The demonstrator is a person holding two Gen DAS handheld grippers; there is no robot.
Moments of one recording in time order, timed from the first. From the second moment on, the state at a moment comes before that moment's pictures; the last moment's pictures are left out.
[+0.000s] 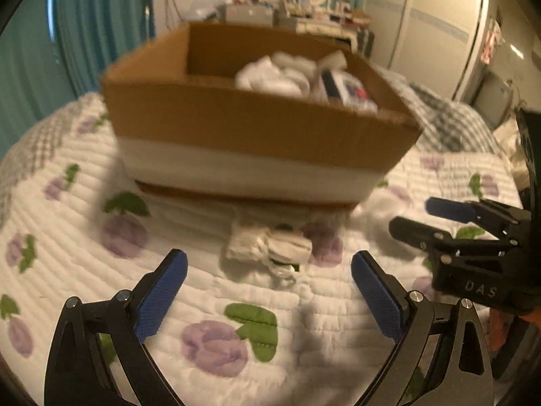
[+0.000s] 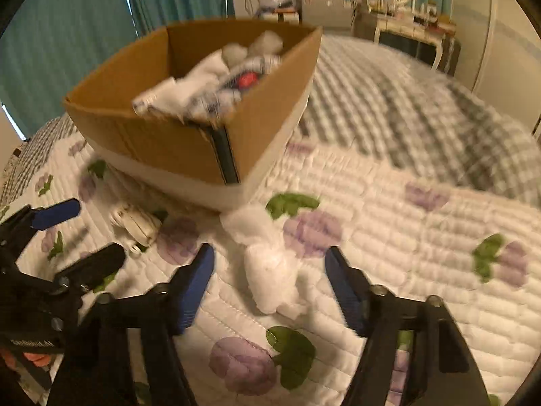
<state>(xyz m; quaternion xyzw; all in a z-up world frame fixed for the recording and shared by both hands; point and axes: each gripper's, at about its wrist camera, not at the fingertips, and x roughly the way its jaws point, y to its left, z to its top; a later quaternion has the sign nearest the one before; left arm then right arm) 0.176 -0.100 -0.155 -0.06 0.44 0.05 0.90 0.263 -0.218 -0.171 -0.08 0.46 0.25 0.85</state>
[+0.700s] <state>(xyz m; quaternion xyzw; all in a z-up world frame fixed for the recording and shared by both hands) 0.159 -0.095 -0.153 -0.04 0.44 0.00 0.90 0.244 -0.223 -0.168 -0.07 0.44 0.24 0.86</state>
